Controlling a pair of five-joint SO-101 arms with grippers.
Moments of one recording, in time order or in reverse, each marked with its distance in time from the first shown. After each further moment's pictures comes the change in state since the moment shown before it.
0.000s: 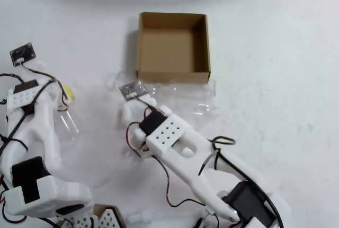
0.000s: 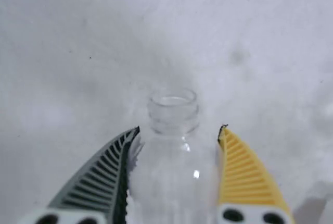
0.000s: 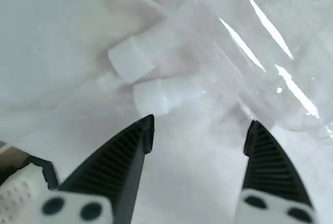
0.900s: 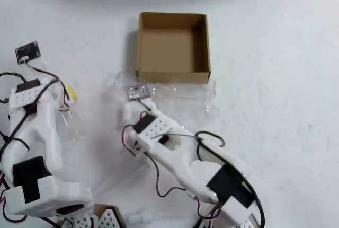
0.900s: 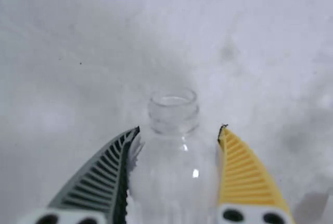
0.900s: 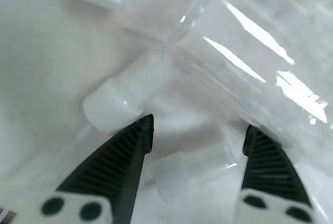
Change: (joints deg) left arm 1.1 0.0 0.0 -0.6 -1.5; right arm -0.2 13.6 -0.4 -12.0 -10.2
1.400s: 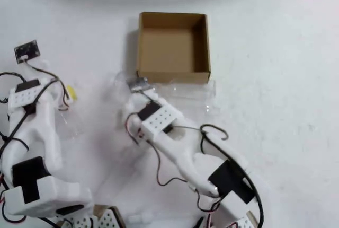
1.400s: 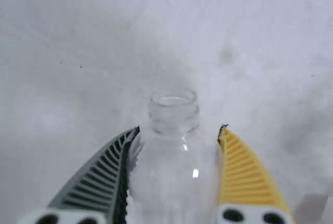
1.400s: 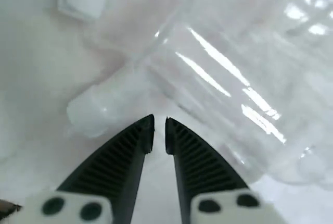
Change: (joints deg) left arm 0.0 0.0 0.0 -0.4 -0.1; right arm 4.1 0.3 -6.1 7.4 11.0
